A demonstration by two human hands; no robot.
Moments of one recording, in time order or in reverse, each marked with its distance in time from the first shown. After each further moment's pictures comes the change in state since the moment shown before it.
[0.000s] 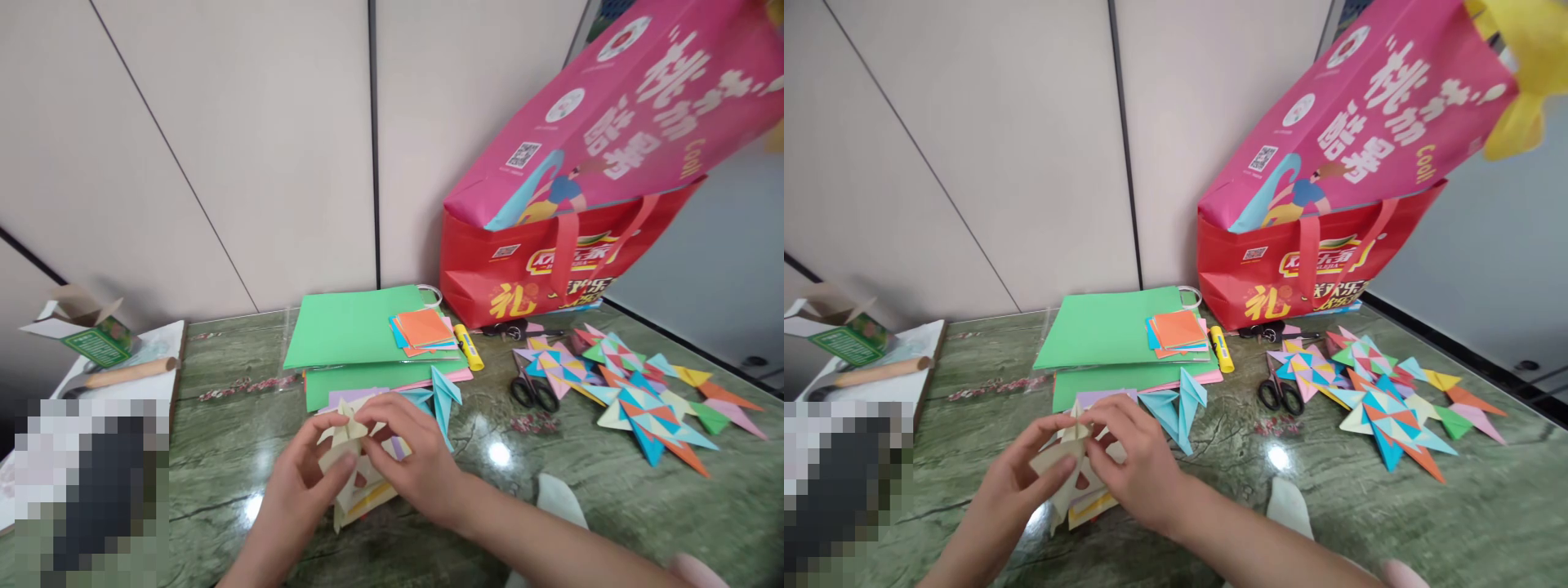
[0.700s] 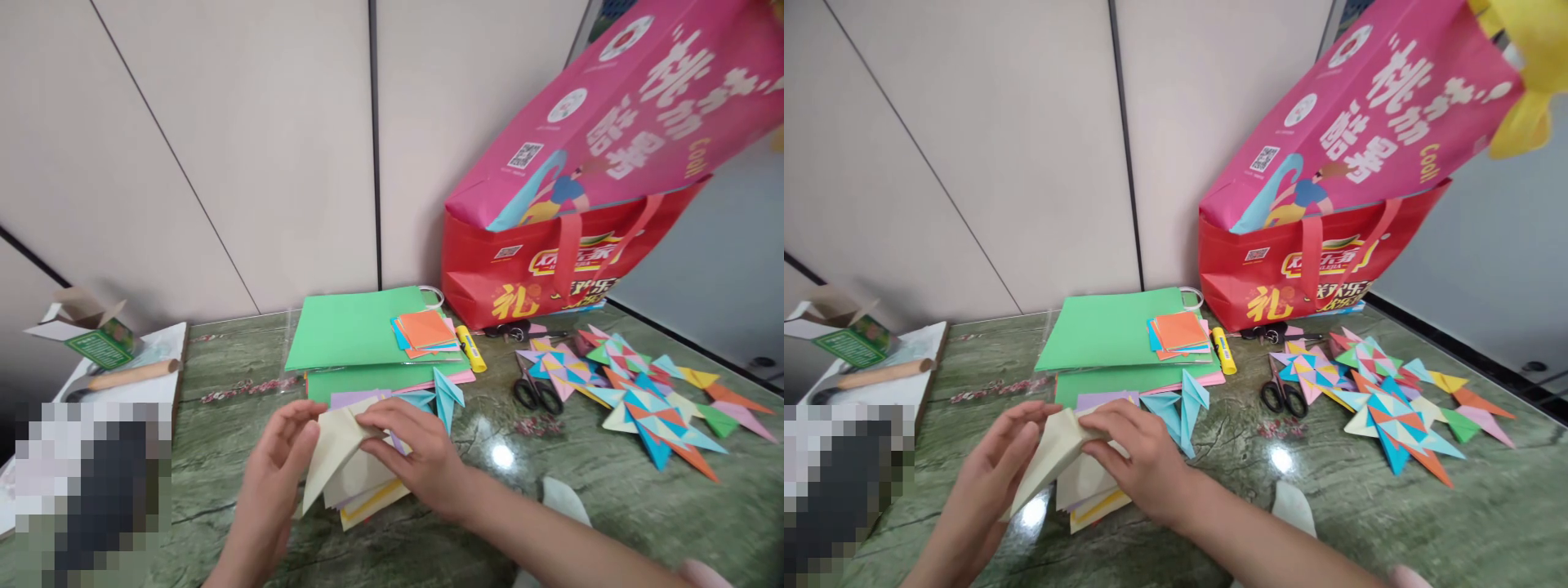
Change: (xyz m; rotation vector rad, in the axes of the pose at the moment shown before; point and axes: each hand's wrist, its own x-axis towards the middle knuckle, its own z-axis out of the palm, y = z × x) left_hand 0.004 0.008 -0.015 0.094 0.294 0.130; right_hand 0.006 0.007 -0.004 -0.062 0.012 -0.188
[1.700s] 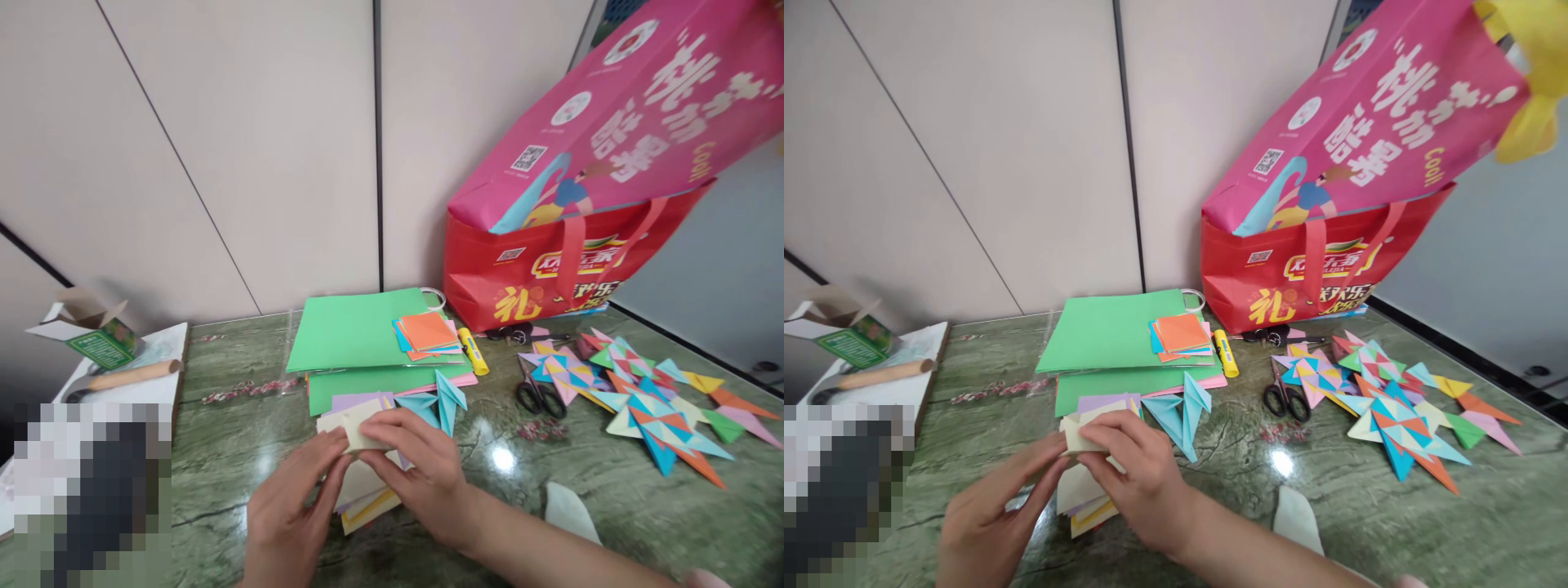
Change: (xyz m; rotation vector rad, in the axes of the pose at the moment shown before) left_hand -0.009 -0.015 -0.001 0.911 0.036 1.097; right_hand -0.006 -0.011 0.006 -0.049 0.112 -0.021
